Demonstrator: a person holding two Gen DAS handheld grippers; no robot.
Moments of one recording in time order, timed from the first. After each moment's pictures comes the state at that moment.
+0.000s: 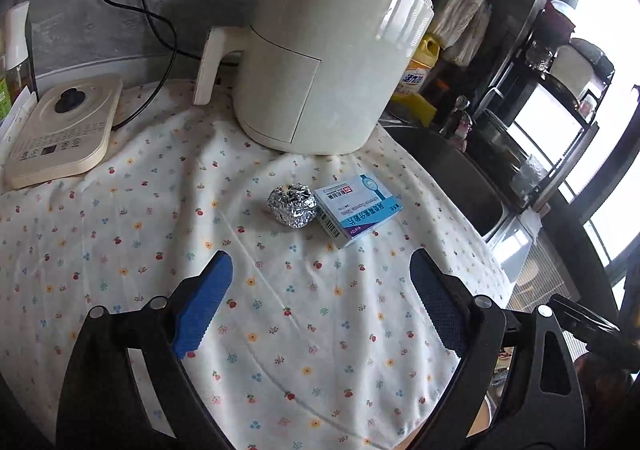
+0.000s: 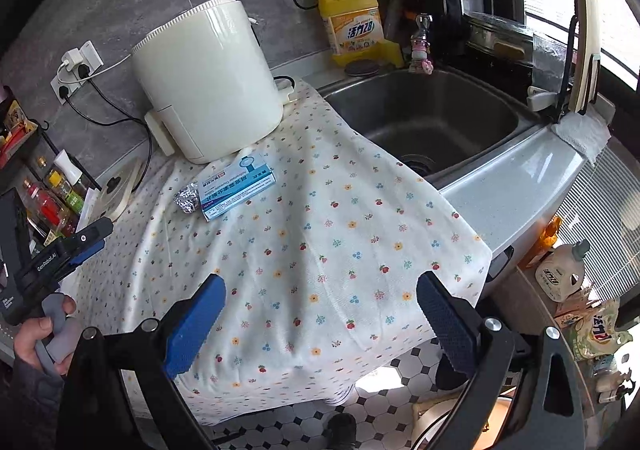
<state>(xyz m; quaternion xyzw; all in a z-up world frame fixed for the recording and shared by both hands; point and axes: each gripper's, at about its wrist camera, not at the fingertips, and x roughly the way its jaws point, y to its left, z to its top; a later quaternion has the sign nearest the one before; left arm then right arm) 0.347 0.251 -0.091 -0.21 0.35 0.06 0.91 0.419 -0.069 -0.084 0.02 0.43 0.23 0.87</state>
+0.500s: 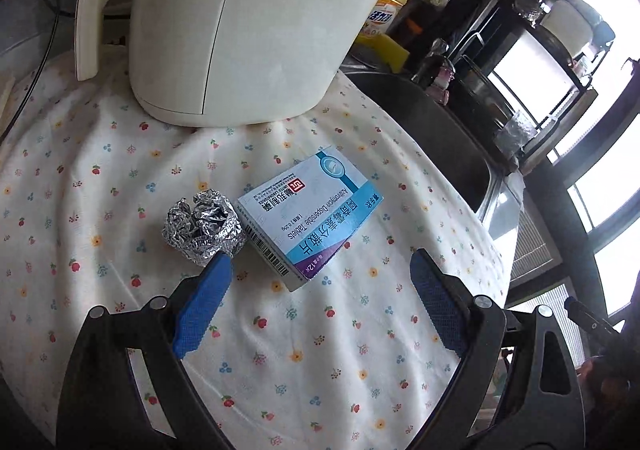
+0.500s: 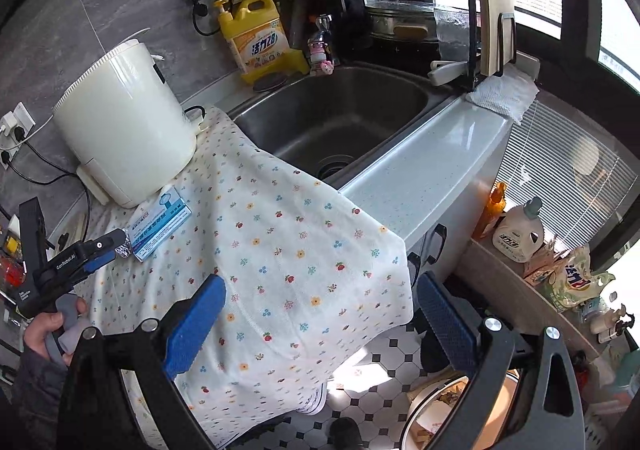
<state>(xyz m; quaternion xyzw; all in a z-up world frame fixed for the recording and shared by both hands) 0.451 0.244 -0.141 -0.21 0.43 -0.04 0.88 0.432 -0.123 -0.091 0.07 0.43 0.10 0.89</state>
